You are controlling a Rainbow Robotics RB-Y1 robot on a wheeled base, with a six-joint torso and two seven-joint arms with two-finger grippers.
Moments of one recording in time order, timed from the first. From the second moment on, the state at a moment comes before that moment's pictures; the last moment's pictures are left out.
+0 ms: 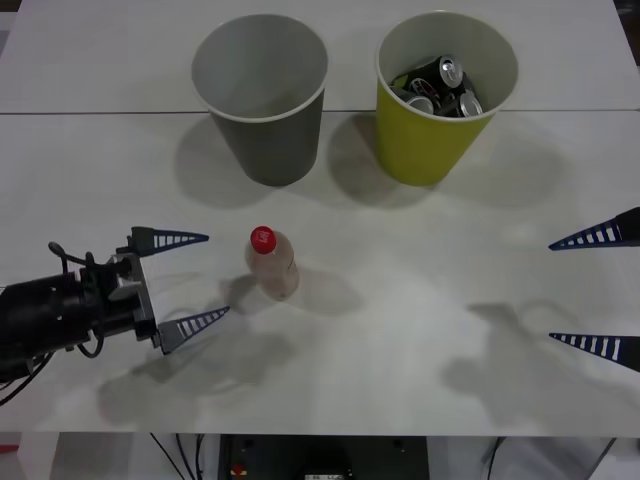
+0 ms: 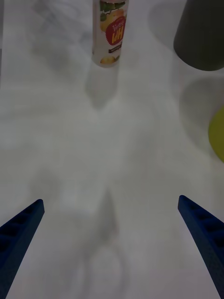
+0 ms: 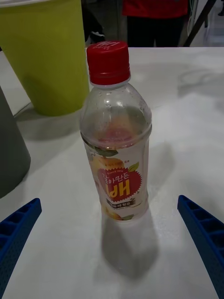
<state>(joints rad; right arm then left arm) 0.26 -1.13 -0.26 -2.01 1.31 -1.13 -0.09 -0.02 0.62 -0.02 -1.53 -1.18 -1.07 -0.35</state>
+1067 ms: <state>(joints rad) 0.26 -1.13 -0.26 -2.01 1.31 -1.13 -0.09 -0.16 0.44 -0.12 -1.40 -1.24 -1.04 -0.37</state>
